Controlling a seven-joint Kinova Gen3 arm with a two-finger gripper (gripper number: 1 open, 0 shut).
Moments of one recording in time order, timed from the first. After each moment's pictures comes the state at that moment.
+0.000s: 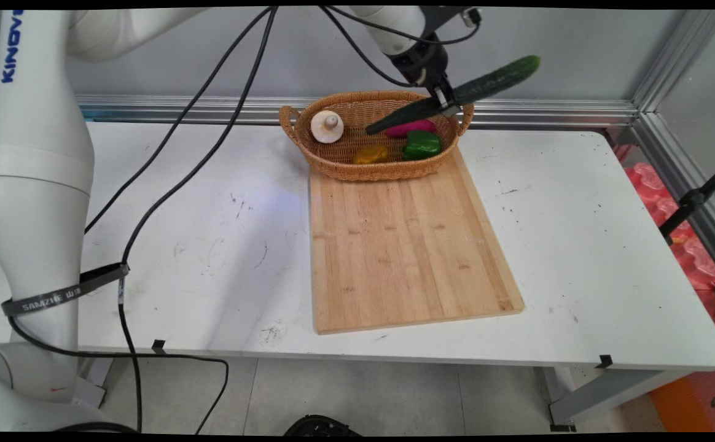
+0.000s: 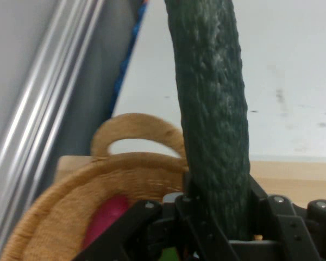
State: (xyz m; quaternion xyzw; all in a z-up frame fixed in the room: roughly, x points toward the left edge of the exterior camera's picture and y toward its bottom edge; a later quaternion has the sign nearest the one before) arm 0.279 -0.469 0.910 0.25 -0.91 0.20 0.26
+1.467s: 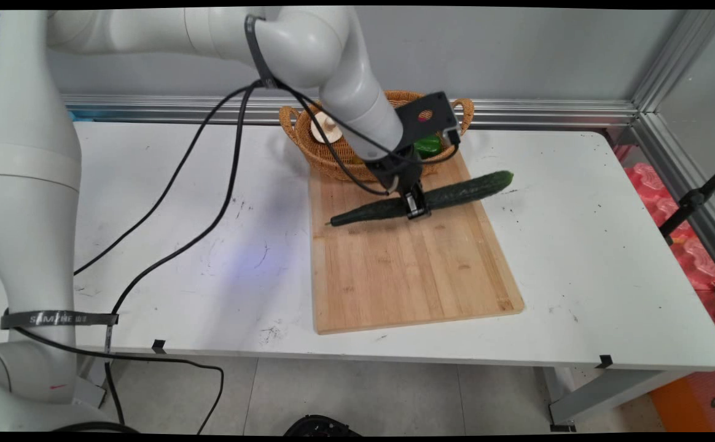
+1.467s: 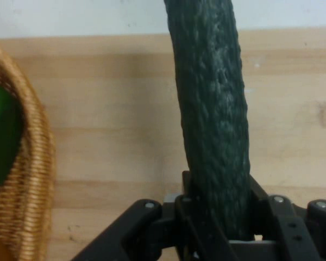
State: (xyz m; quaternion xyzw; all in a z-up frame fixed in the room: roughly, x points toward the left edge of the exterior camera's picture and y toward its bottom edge) arm 0.255 -0.342 0.831 0.25 -0.94 0.12 0.20
